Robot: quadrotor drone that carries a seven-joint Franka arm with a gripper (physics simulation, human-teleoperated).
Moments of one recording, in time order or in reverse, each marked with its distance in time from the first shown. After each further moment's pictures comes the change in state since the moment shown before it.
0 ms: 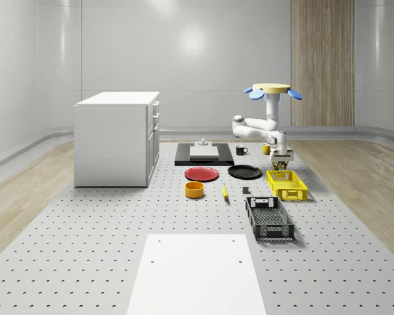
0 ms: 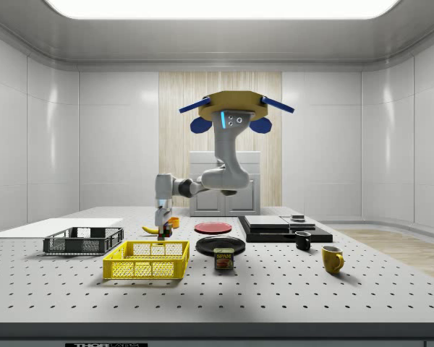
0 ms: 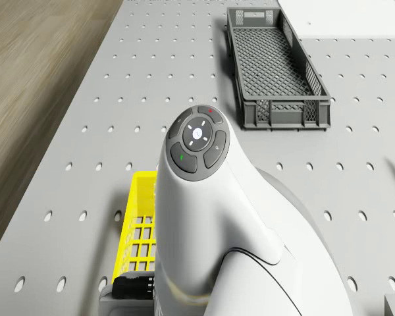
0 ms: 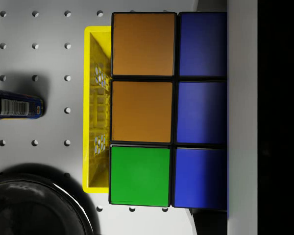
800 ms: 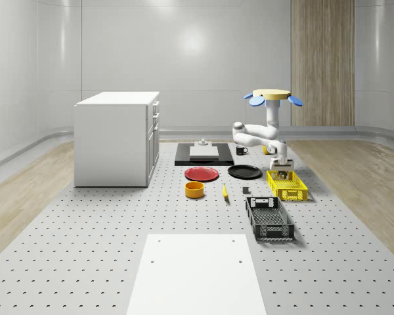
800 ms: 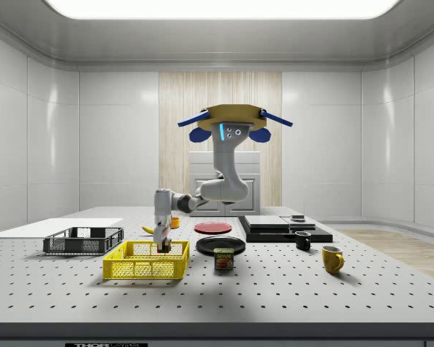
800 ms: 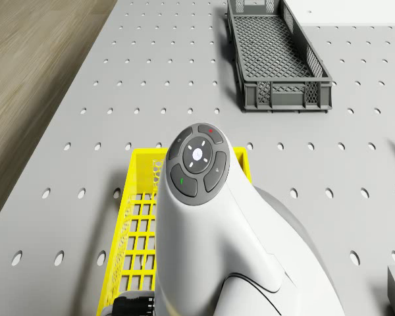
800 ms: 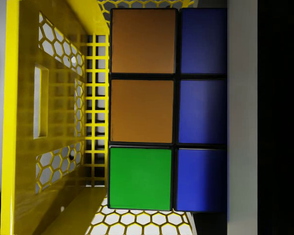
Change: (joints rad) arm -0.016 -0.010 -0.097 0.020 -0.089 0.042 0.003
